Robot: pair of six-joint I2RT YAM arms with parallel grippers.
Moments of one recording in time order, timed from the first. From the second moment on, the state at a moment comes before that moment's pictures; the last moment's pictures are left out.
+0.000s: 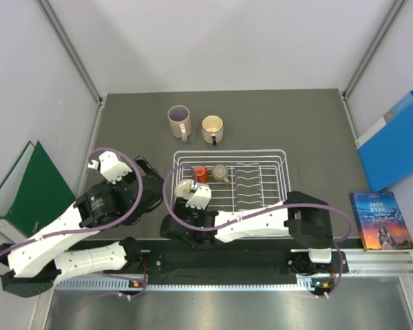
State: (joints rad) left arm -1.06 0.85 1.16 -1.34 -1.01 -1.42; right arm 1.49 1.87 1.35 -0.46 0.84 1.44
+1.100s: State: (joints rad) left arm -1.06 0.83 1.10 -1.21 -1.01 -1.36; right arm 1.50 1.86 1.35 -0.82 0.89 1.64
